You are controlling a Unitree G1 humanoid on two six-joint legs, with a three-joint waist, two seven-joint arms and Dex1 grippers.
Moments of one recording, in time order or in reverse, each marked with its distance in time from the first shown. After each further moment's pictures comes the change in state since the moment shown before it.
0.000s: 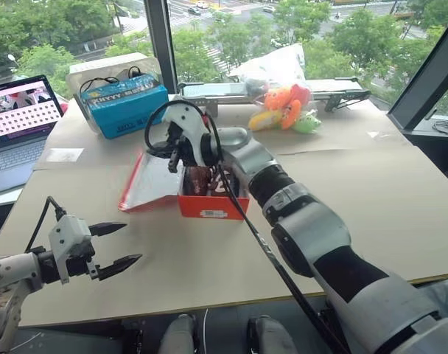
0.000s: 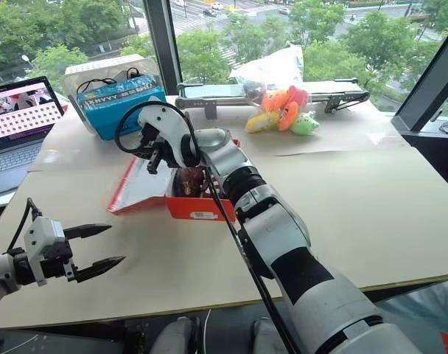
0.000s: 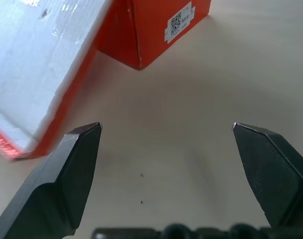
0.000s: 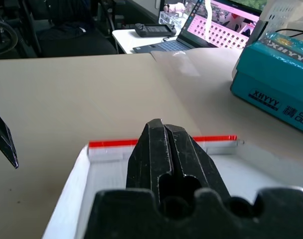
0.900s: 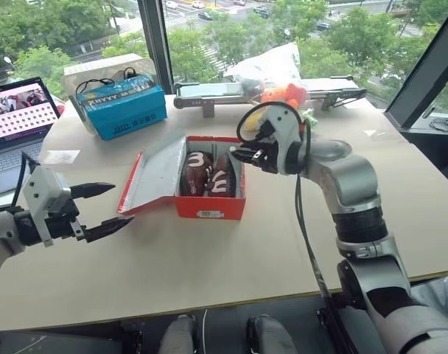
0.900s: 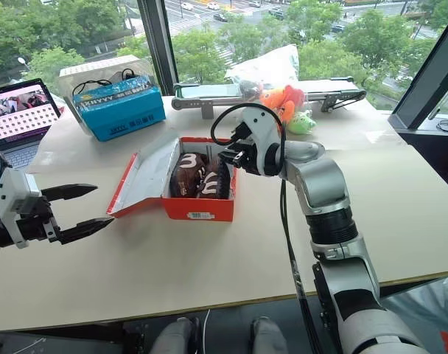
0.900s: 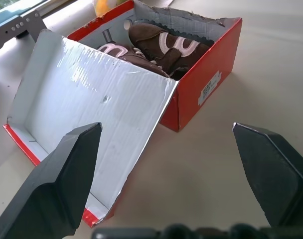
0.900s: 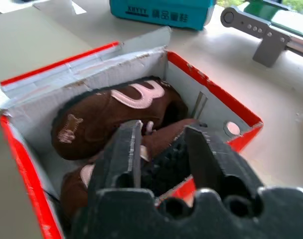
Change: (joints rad) left arm -0.227 0.121 0.067 -0.005 -0.106 0.210 0.020; right arm 0.501 -0.427 -0.046 -1.185 0.106 0.900 -0.136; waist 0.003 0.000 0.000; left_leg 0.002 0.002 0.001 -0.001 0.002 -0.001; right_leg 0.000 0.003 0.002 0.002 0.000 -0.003
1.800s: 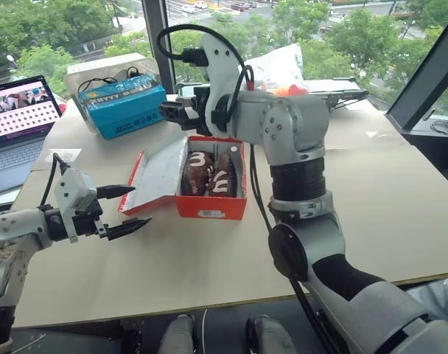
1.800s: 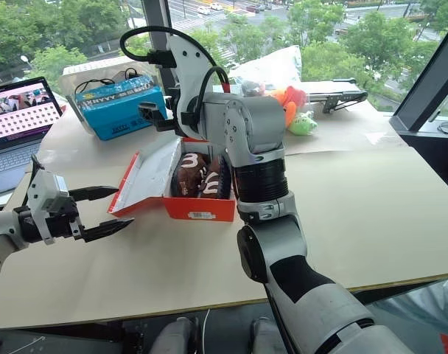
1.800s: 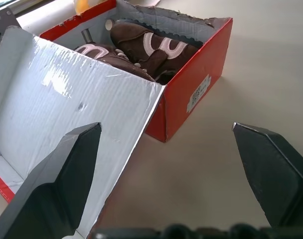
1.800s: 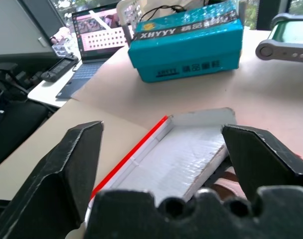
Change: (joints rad) left arm -0.079 -0.053 -0.135 0.038 0.034 -0.025 0.017; right arm -0.436 0.507 -0.330 0.278 0.066 0.356 -0.648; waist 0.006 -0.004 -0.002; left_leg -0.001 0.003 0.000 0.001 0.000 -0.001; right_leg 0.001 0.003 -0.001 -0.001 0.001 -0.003
